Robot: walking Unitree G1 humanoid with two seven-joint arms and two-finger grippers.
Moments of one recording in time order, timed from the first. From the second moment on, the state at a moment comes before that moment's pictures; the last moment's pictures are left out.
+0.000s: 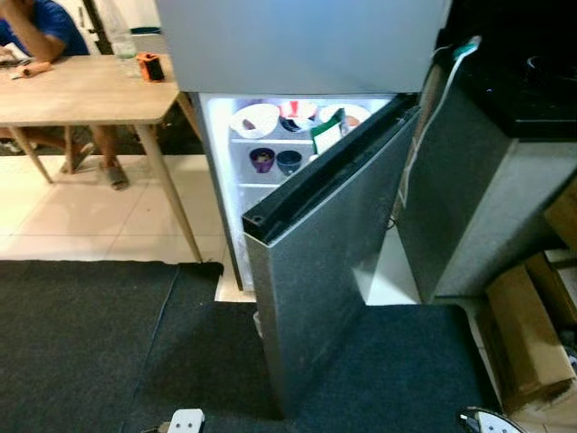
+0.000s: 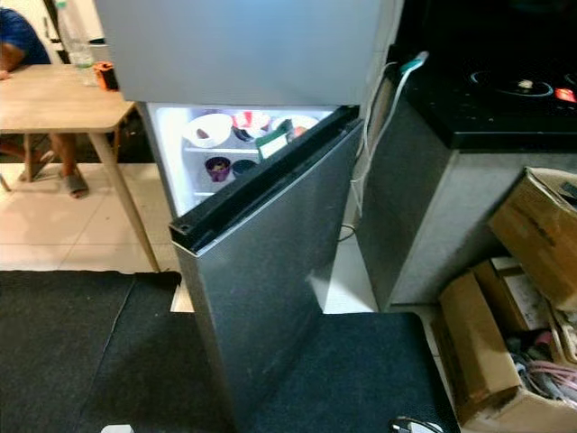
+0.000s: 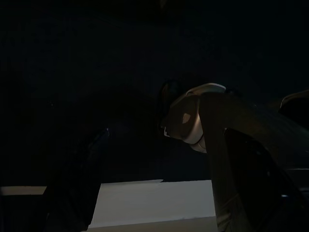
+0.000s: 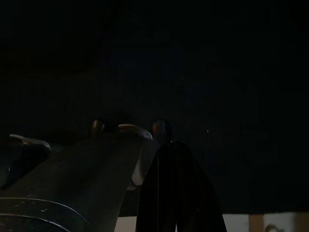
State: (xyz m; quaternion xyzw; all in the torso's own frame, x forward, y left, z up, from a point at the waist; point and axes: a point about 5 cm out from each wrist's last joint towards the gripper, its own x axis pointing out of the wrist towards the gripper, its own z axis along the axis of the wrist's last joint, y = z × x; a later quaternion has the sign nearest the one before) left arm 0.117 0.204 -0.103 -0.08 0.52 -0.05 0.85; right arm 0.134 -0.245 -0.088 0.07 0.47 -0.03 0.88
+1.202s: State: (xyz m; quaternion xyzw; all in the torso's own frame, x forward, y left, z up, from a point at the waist) left arm 0.111 0.192 -0.107 -0.07 0.53 -0.08 0.84; right arm 0.133 -0.258 -0.085 0.02 0.47 -0.04 0.88
